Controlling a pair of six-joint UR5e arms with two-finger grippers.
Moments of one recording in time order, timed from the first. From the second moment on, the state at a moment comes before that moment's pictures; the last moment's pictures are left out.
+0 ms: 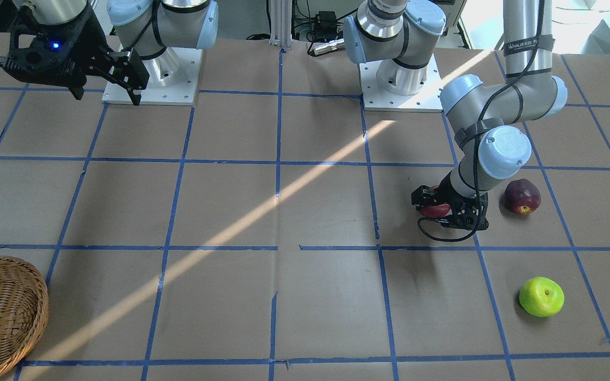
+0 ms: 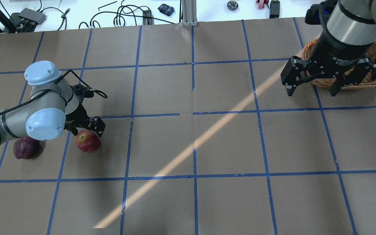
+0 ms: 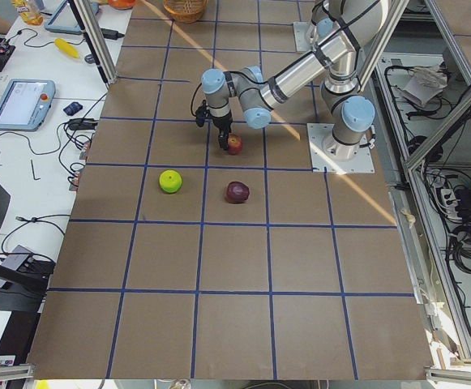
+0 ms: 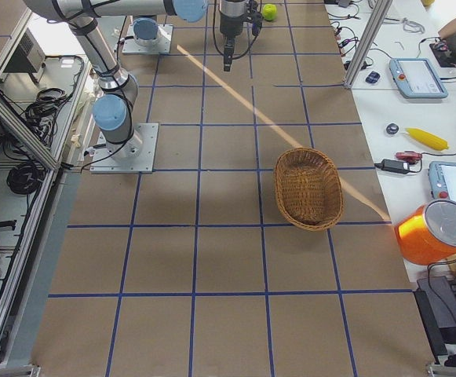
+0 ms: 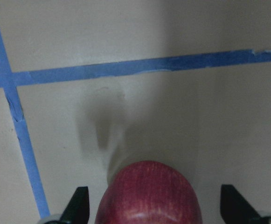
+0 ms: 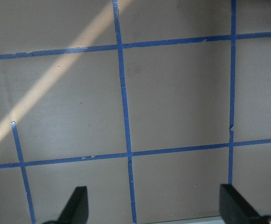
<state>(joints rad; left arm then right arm) -1.32 -1.83 -2.06 -0.98 1.65 0.33 1.52 -1.69 1.63 -1.45 -1.60 0.03</state>
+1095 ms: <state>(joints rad) -1.36 -1.83 -1.98 -1.05 1.47 0.19 1.52 -1.69 1.63 -1.45 -1.60 0.03</state>
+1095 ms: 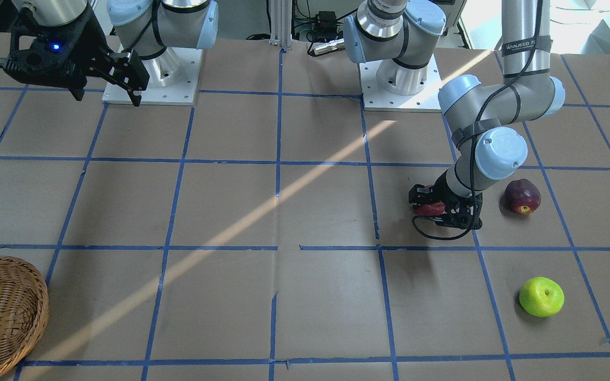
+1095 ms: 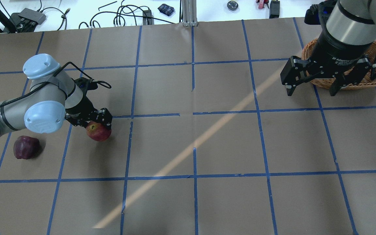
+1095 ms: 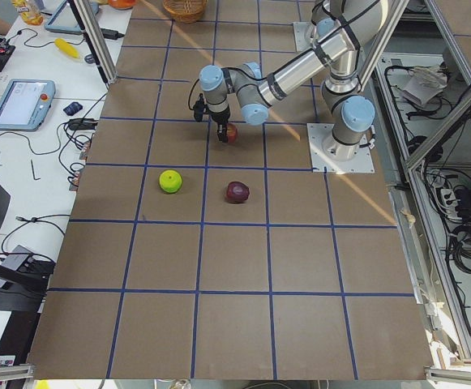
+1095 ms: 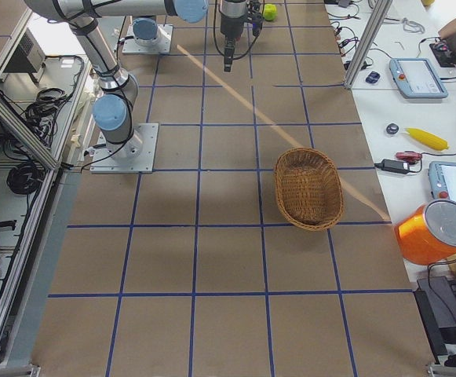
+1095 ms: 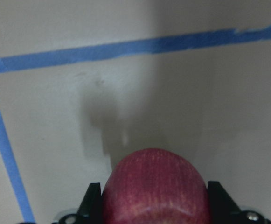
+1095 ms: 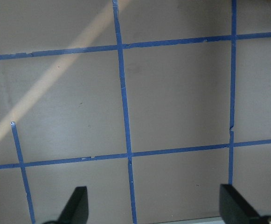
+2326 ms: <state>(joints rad) -1.90 -2.13 -1.66 -0.91 1.45 -0.64 1.52 -1.68 1.63 -1.46 -1.60 0.03</state>
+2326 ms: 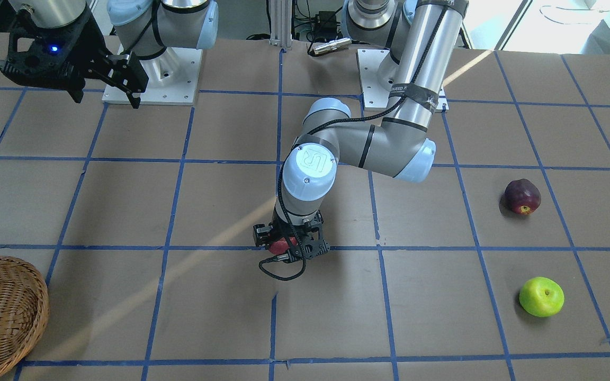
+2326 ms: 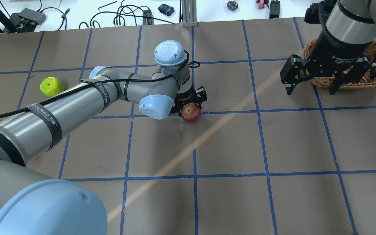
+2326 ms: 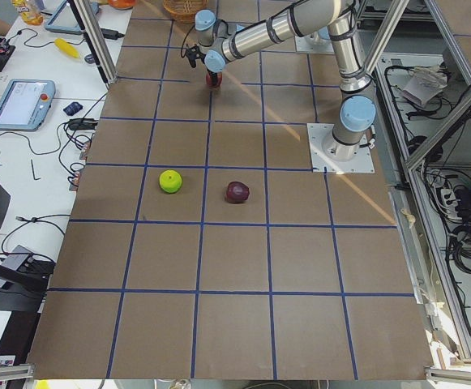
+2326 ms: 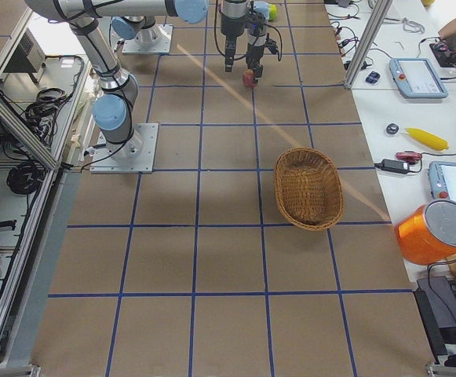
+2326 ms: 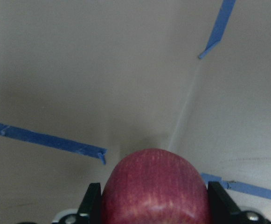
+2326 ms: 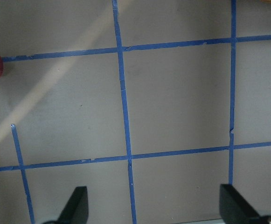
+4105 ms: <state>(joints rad) -1.13 -1.74 -1.83 -1.32 1.78 0.66 1.93 -1.16 1.62 -2.05 -1.55 0.55</state>
